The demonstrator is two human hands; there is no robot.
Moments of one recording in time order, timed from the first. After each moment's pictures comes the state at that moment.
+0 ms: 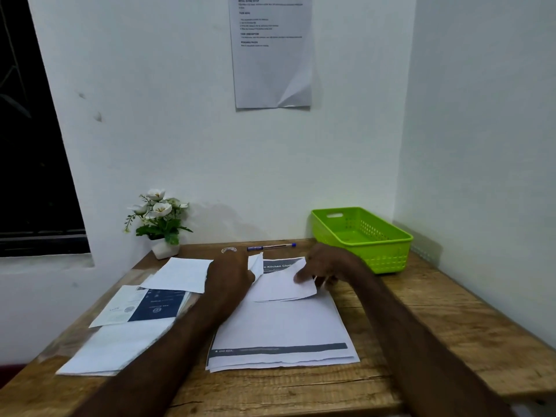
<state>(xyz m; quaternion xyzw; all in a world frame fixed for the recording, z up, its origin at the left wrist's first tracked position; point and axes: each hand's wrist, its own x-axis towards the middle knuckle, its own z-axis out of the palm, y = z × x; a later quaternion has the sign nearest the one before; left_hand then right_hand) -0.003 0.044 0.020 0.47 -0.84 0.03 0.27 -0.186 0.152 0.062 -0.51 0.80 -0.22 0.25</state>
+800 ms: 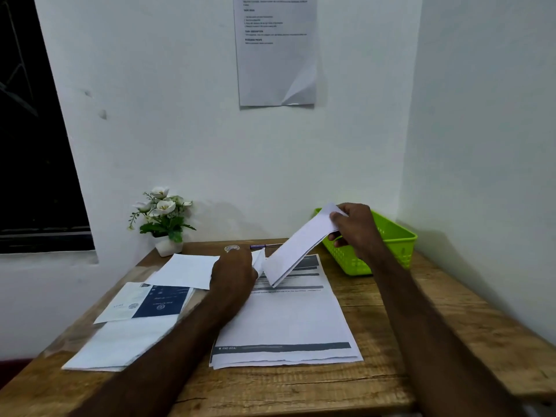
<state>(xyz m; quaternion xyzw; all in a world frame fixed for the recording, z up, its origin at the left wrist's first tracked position) -0.008 0.043 0.015 0.48 -0.83 0.05 0.27 -0.220 0.156 0.085 -0.39 0.66 -0.64 0.09</state>
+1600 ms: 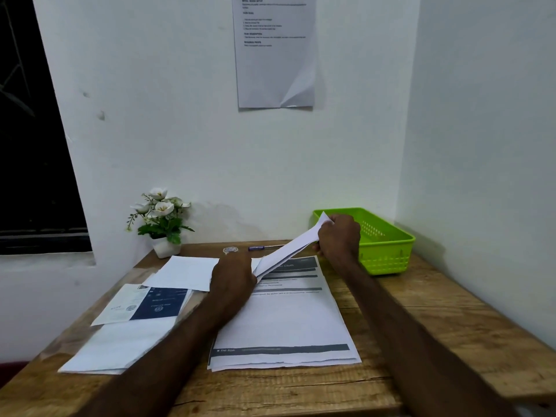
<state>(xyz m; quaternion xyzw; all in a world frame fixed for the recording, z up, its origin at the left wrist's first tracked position) -0.006 0.048 0.017 0.47 -0.84 0.02 0.26 -0.196 0.122 0.061 -0.28 0.73 -0.63 -0.02</state>
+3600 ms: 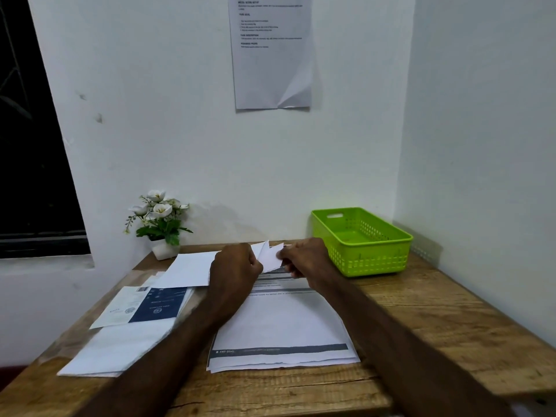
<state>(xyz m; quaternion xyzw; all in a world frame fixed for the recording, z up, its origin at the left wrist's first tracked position) -0.004 0.060 0.028 0.45 -0.80 -0.06 0.40 -0.145 0.123 0.044 -0.34 0.65 -0.62 0.27</state>
